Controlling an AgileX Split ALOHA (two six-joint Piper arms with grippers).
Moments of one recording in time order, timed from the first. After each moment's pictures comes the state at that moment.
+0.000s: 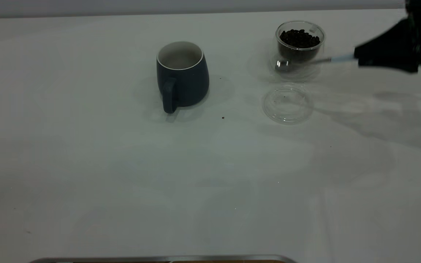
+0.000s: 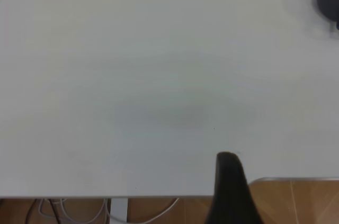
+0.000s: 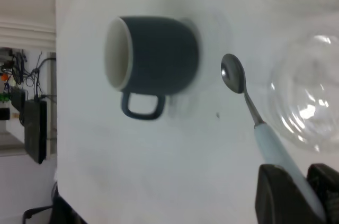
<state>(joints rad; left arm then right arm) -0.02 -0.02 -0.49 0.01 1.14 -0.02 -0.23 2.23 -0.99 1.52 0.97 -1.37</state>
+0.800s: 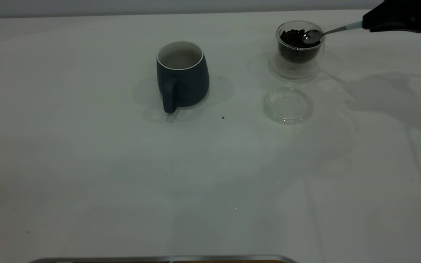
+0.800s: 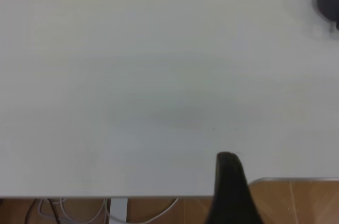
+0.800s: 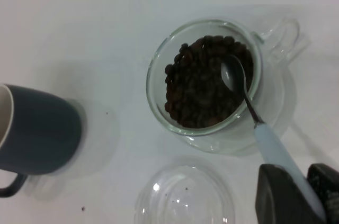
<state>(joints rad) -0.02 -0.02 -0.49 0.01 1.14 -0.02 -0.13 2.17 -1.10 1.63 0.58 -1.63</state>
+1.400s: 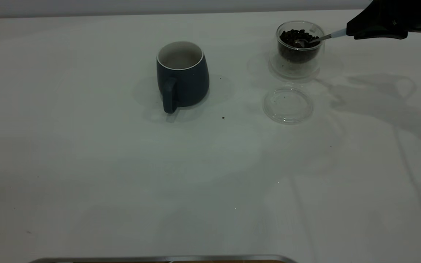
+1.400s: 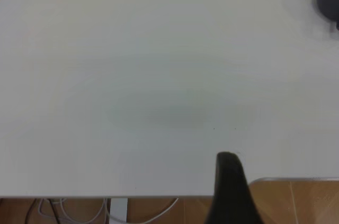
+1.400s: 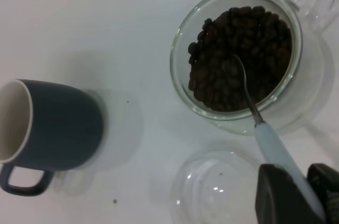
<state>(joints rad) -0.02 -0.02 -0.49 0.01 1.14 -0.02 -0.08 2.17 -1.10 1.58 0.58 -1.43</state>
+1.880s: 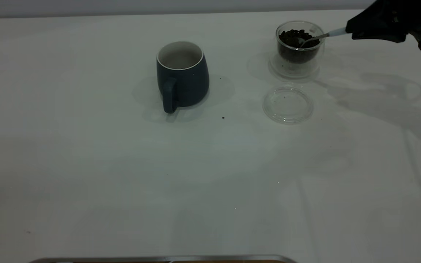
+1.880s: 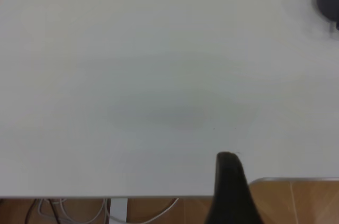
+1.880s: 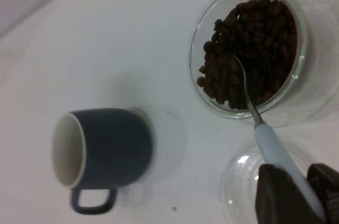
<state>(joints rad) -0.02 -0.02 -0.49 0.01 1.14 -0.02 -0.14 2.22 -1.10 1.63 0.73 -1.30</state>
